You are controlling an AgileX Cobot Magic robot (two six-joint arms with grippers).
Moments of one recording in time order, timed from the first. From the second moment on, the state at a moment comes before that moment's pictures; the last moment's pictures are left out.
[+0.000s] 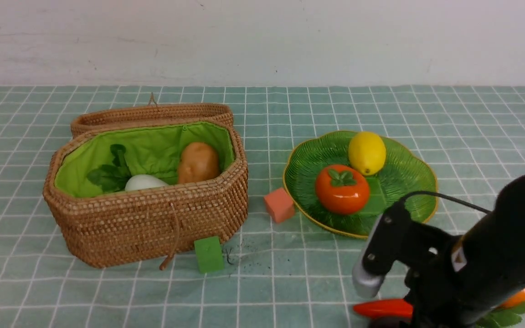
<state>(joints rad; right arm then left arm) 0.59 1.46 -0.87 0.10 0.80 -0.54 -0.07 -0.01 0.03 0.05 0.39 -0.17</state>
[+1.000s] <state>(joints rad) 0.61 1.76 -1.77 0.71 0.74 -0.97 -0.07 -0.01 0.03 0.05 0.39 -0.17</state>
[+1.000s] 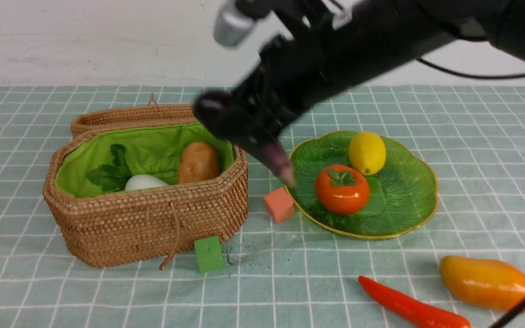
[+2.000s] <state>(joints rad) 0.60 1.81 -1.93 0.75 0.82 -0.90 -0.07 -0.01 0.03 0.05 0.39 -0.17</state>
